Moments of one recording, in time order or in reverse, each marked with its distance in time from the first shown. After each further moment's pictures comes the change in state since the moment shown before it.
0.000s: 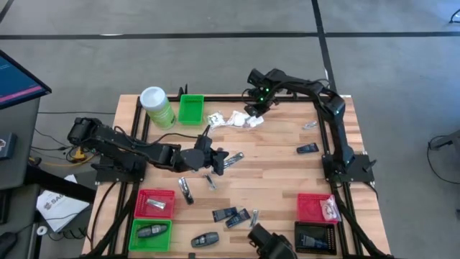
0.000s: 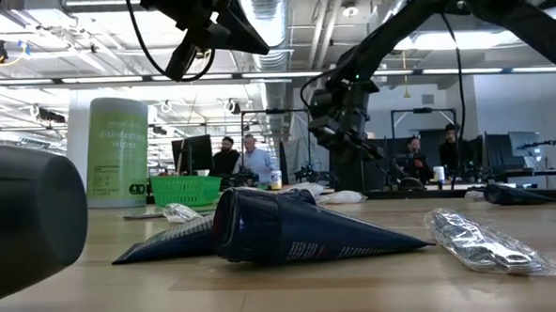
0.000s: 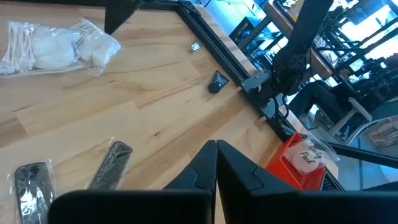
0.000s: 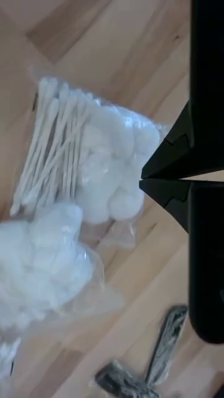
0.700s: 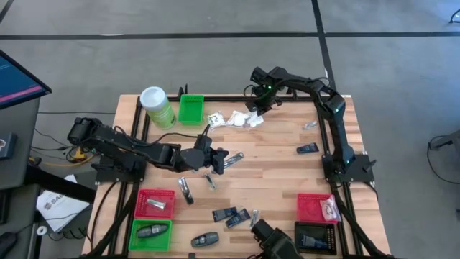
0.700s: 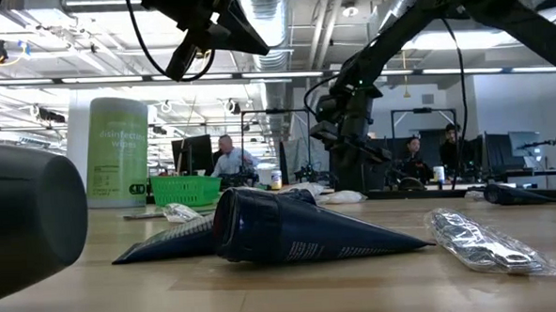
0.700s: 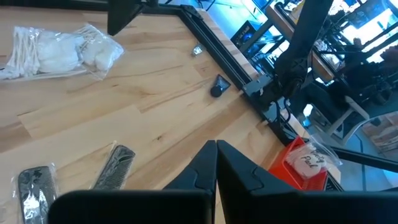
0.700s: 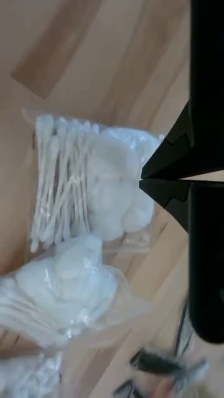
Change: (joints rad) left arm 0.000 0.000 0.000 0.003 -0.013 0.002; right arm -0.042 0.026 0.002 -0.002 -0.051 0.152
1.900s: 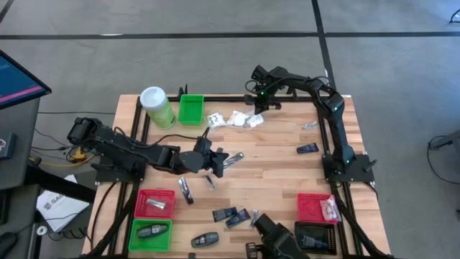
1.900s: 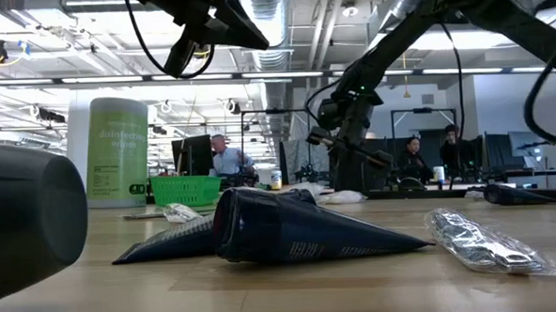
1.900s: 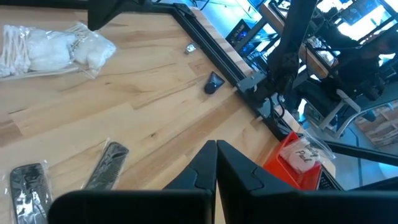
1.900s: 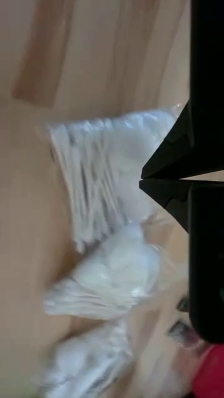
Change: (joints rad) left arm -0.030 0.000 0.000 0.008 -0.013 0.009; right arm -0.037 0.016 0.000 0.078 -0.059 0.307
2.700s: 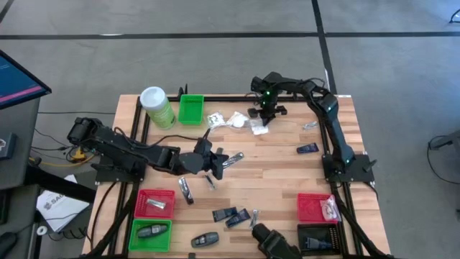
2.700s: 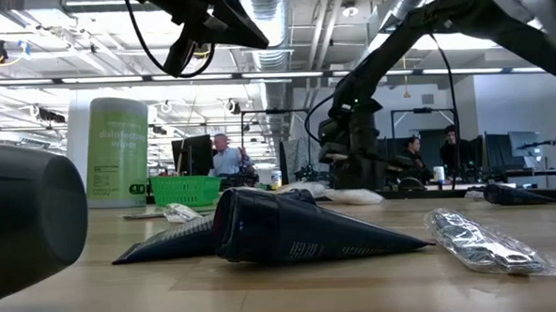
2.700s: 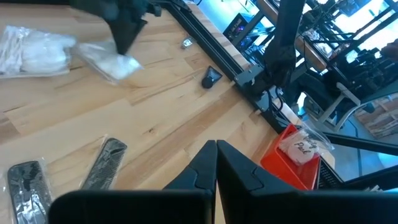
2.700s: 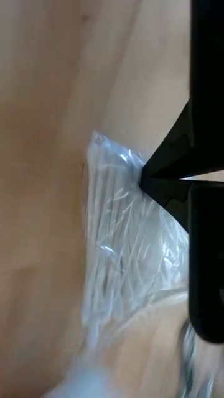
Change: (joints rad) left arm -0.005 0.000 0.000 -0.004 0.014 0.016; right arm 0.056 0.080 0.000 -0.269 0.092 -0.200
